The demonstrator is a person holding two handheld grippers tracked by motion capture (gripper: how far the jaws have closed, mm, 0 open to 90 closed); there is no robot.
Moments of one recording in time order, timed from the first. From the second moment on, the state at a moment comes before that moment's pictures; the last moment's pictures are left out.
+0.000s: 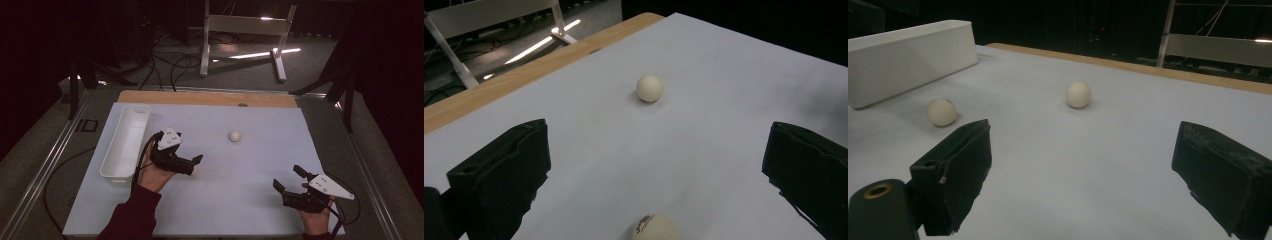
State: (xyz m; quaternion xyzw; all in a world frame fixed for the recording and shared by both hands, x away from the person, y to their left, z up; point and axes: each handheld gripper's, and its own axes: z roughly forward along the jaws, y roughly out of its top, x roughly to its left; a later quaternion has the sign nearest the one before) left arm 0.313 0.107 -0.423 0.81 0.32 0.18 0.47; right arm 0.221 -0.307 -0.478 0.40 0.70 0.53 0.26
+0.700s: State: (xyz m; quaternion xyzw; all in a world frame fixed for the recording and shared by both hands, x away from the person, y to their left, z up) left arm 0.338 0.093 -0.416 0.80 0.32 0.17 0.48; right arm 0.220 -0.307 -0.477 0.40 0.70 0.54 0.26
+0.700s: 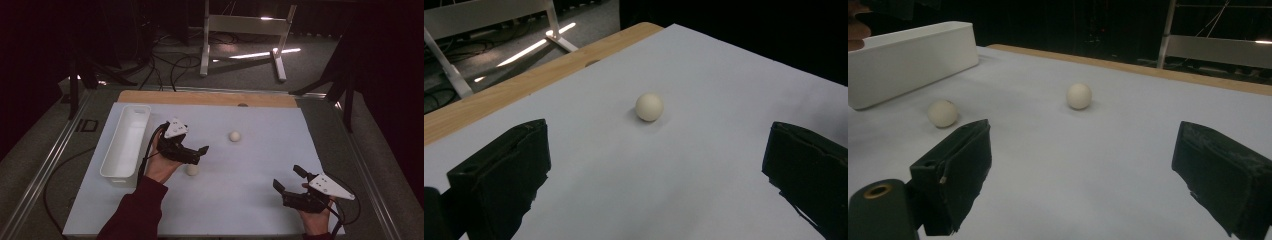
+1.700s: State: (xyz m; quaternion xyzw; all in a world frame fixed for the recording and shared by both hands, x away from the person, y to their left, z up) left arm 0.374 0.060 -0.409 0.81 0.32 0.16 0.47; right arm 0.221 -0.306 -0.477 0.40 0.70 0.54 0.26
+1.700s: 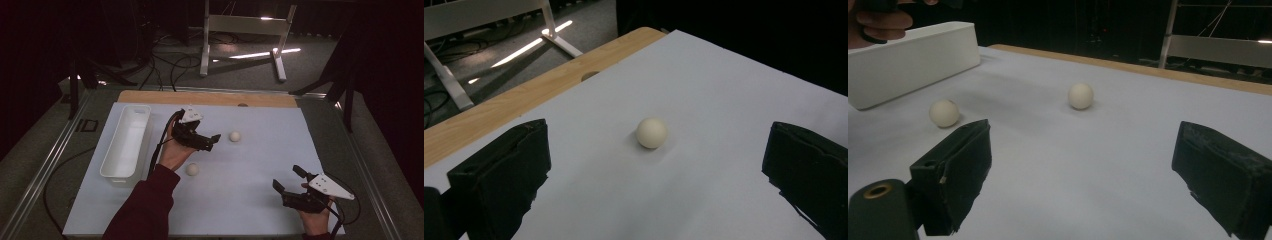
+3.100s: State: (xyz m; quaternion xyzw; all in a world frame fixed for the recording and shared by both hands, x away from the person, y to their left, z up) left arm 0.417 -0.004 -0.427 0.85 0.31 0.16 0.39; right arm 0.221 -0.305 -0.477 0.39 0.70 0.54 0.26
